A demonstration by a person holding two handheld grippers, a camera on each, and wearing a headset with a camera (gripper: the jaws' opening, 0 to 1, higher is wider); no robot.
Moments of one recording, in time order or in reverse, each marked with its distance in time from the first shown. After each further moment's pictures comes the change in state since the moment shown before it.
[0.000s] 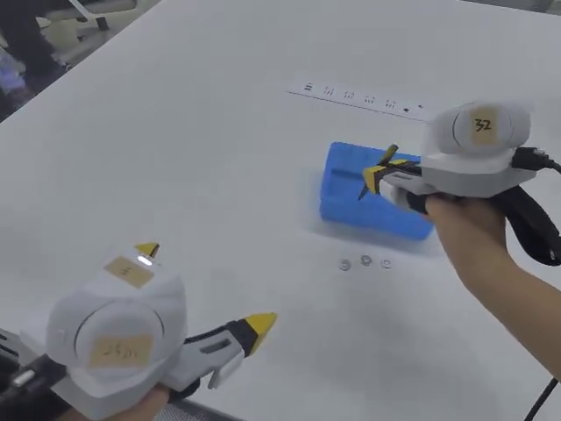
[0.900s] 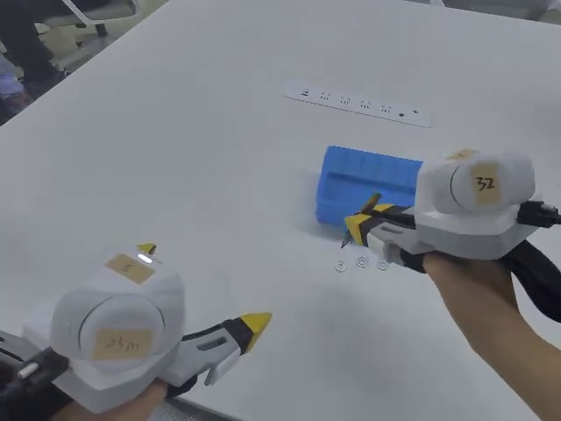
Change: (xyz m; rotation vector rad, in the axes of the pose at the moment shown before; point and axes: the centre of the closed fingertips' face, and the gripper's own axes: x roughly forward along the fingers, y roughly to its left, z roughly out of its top) left arm 0.001 0.003 -0.001 0.004 0.005 0.009; right arm -0.019 0.054 -0.044 -0.038 0.079 0.098
